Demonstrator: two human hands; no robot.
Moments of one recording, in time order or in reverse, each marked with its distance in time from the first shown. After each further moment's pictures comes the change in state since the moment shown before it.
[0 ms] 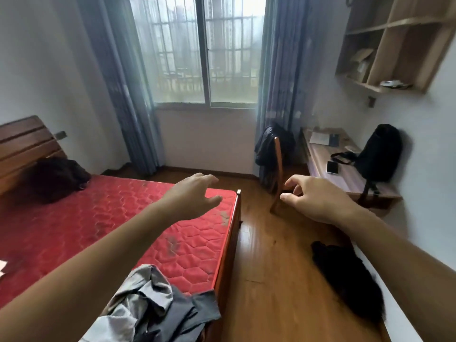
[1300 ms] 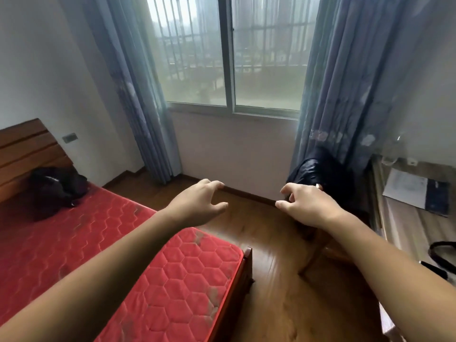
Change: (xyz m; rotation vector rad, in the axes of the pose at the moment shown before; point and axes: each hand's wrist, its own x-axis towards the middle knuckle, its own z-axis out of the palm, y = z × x) left_hand 0.682 -0.088 0.076 0.004 -0.029 -0.297; right_hand 0.764 0.190 0.028 0.030 -0.213 -0.170
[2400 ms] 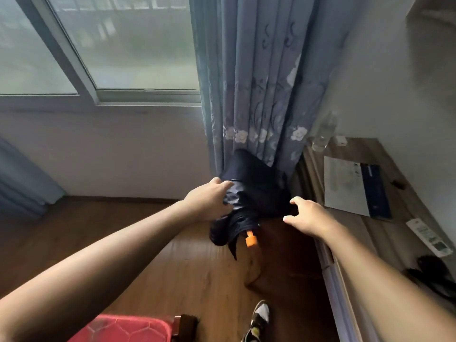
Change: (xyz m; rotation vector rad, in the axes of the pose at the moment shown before) left_hand 0.600 0.163 0.203 0.096 -0.387 0.384; right_hand 0.372 0.374 -0.018 0.038 -0.150 0.640
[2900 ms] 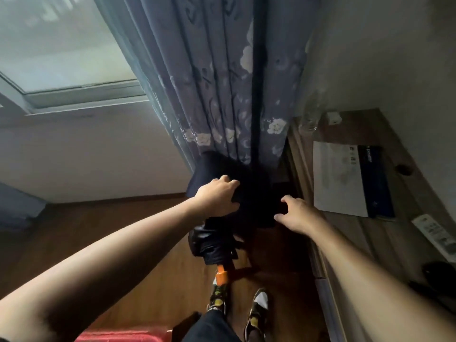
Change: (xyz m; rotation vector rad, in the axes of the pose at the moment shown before) left_hand 0.210 0.059 0.045 0.182 -0.190 0.076; right_hand 0.154 0.073 -0.008 0.116 -0.155 0.071
